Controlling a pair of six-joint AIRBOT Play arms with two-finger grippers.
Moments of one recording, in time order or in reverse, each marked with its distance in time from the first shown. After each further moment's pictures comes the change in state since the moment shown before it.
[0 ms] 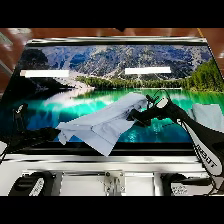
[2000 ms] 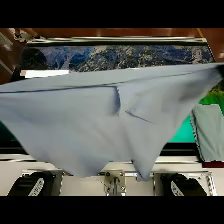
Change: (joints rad) left arm 0.000 -0.063 0.896 0.433 -0.312 0.025; right arm -0.112 0.739 0.705 -0.703 0.487 0.047
